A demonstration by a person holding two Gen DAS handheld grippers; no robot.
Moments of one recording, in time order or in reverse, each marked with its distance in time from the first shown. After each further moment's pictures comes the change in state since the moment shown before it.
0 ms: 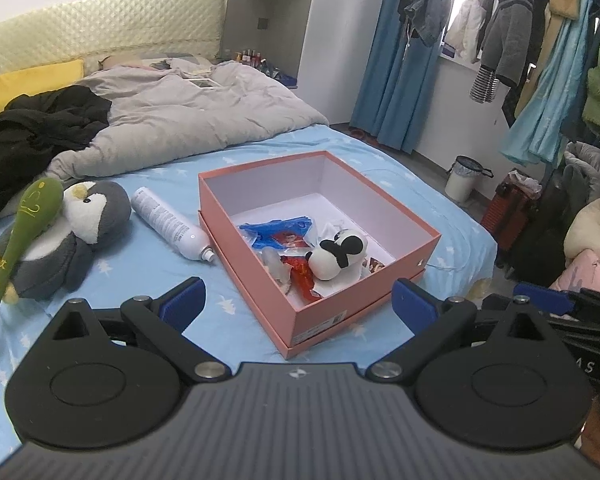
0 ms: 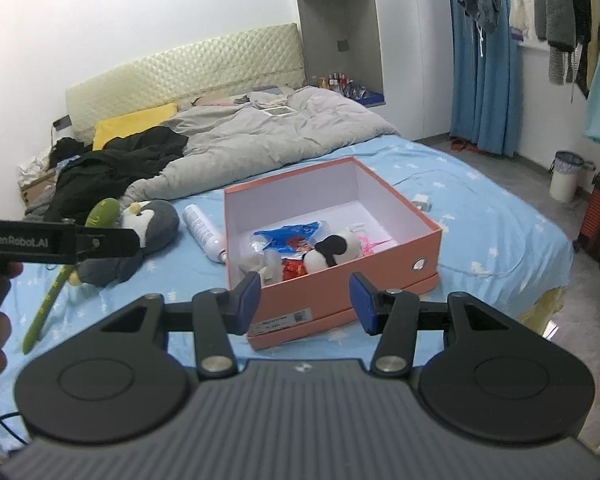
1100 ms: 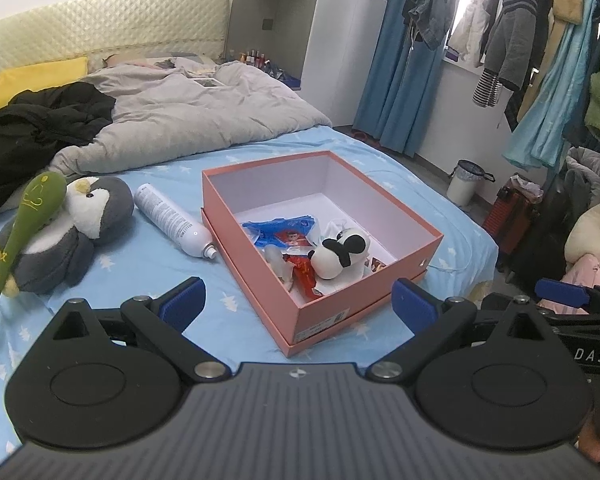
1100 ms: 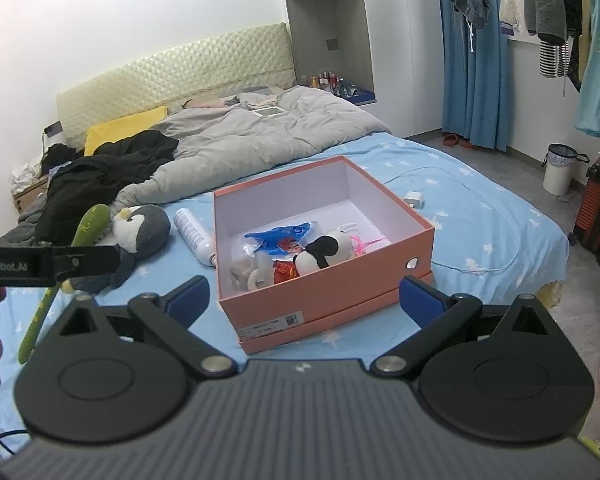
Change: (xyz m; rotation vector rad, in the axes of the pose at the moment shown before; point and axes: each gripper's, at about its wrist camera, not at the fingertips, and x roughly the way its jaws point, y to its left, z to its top) left arm 0.000 0.004 -0.009 -0.016 -0.008 0.000; right arm 0.008 -0.008 0.001 0.032 0.007 -0.011
